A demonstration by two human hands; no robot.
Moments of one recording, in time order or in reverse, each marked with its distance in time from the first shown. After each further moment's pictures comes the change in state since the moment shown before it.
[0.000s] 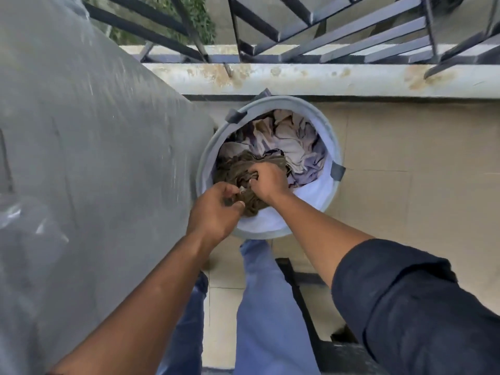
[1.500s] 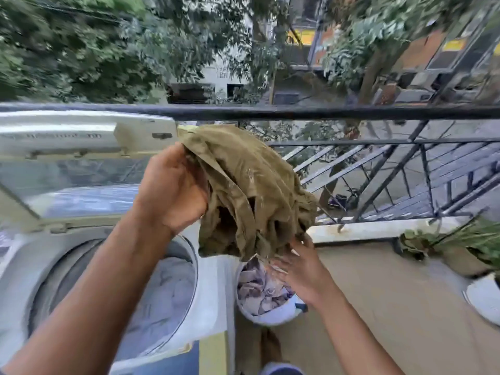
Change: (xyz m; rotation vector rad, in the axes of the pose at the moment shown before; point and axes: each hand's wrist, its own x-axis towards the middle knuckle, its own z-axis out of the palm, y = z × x) left_hand -0.411 0.055 -0.364 -1.089 -0.624 0.954; right_hand -0.437 -0.218 -0.131 1.740 0.123 -0.199
